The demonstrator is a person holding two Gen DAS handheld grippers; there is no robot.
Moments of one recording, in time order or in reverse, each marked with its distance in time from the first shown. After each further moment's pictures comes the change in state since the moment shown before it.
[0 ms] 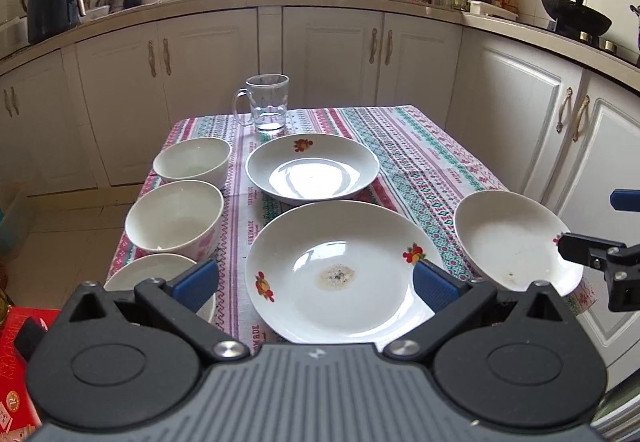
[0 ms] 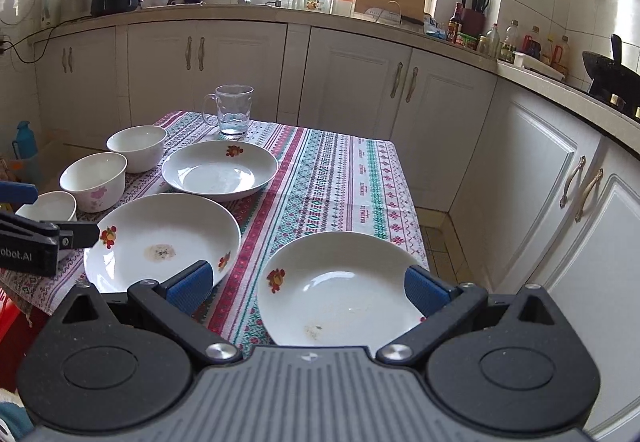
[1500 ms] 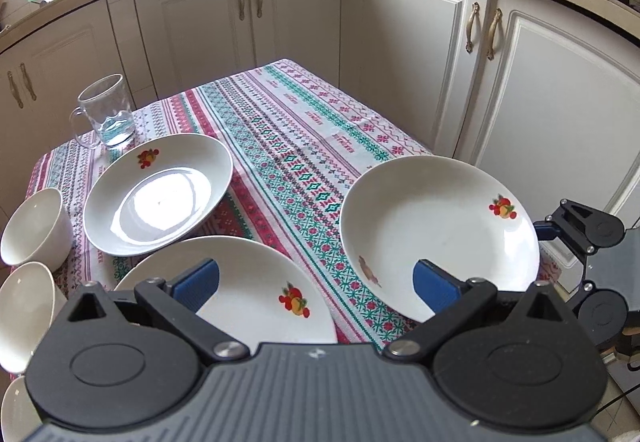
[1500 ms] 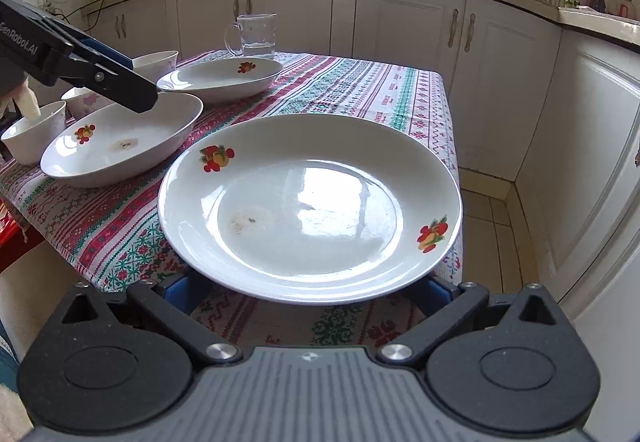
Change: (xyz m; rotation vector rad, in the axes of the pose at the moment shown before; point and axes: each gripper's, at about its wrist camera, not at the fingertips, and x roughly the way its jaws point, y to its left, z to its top) left arm 0.091 -0.090 0.046 0.273 0.150 -0.231; right arm 0.091 -0.080 -0.095 -0.034 0.067 0.250
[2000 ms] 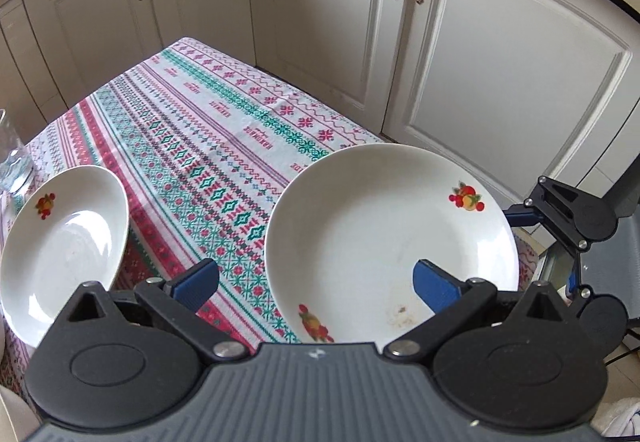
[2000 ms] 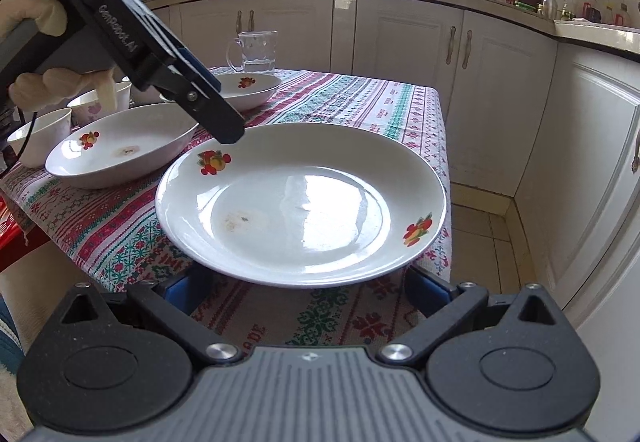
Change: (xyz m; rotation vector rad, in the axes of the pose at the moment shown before) left arm 0.064 -0.025 0.046 0.186 0.152 -0.206; right arm -0.007 -0.008 -0.010 -0.010 -0.054 0.008
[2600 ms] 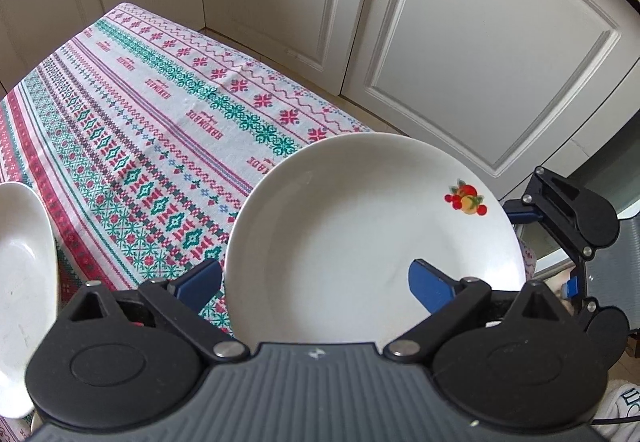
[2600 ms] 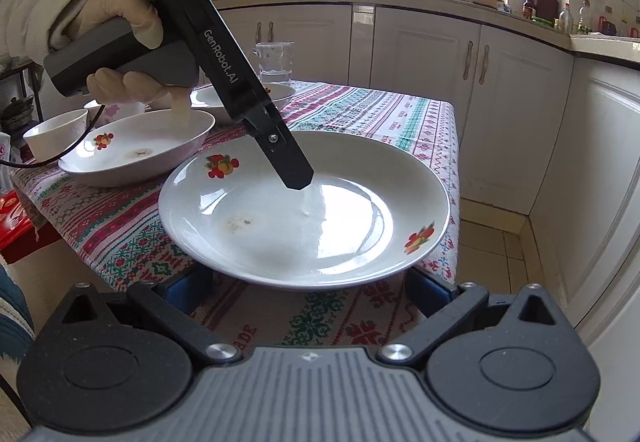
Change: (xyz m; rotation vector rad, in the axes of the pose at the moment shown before) left arm 0.052 0.005 0.029 0.040 0.148 -0.145; right arm 0.001 -0.005 -0.006 -0.036 -0.050 0.057
